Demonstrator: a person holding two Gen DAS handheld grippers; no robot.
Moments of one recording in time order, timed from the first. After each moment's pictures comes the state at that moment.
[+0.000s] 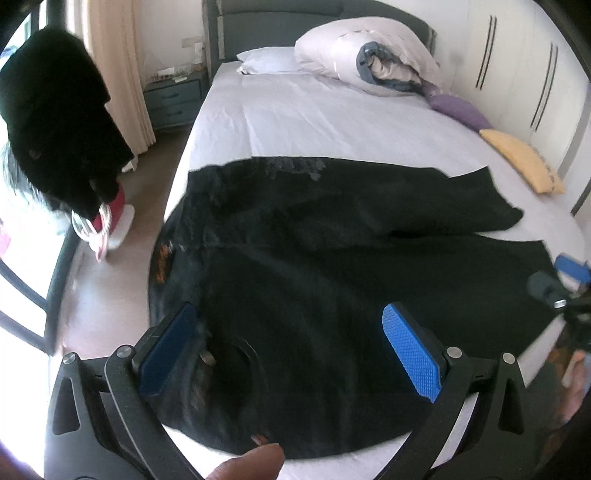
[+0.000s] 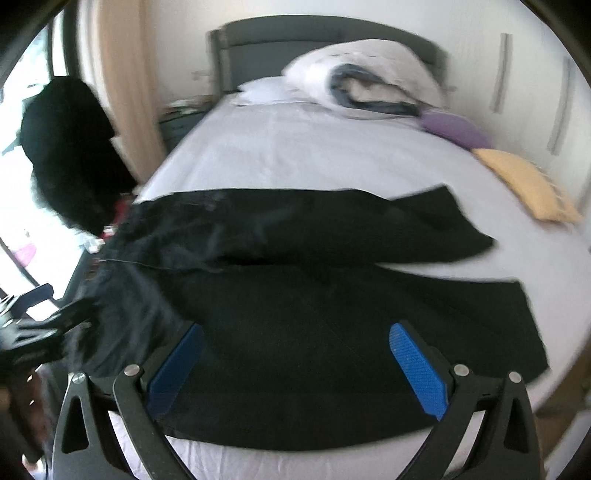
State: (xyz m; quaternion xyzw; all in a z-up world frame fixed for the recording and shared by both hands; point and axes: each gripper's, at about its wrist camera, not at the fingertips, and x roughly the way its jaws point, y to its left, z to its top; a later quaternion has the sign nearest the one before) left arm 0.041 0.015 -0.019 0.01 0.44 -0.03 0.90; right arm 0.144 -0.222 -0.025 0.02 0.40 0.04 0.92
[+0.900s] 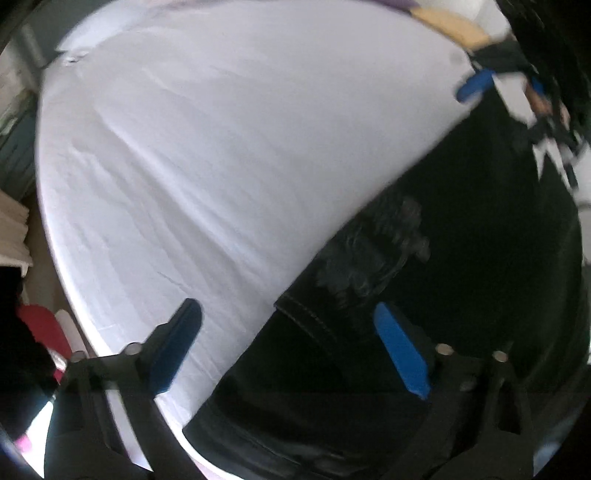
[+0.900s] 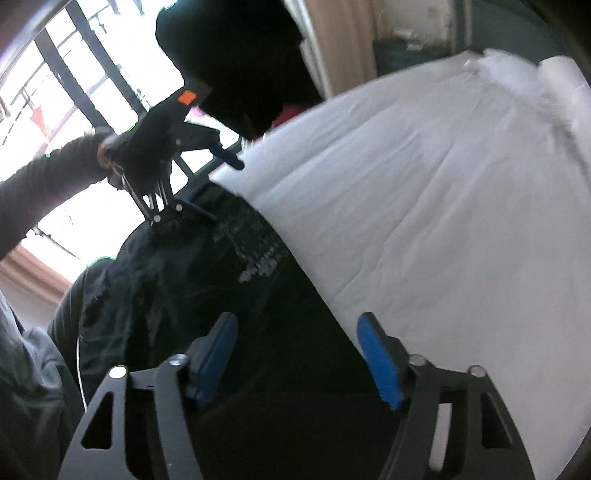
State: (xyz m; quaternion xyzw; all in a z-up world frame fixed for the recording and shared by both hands) left arm 0.393 0.072 -0.108 0.18 0.58 -0.31 0.73; right arm 0.496 -0.182 -0.069 -0.14 0.49 0.46 0.72
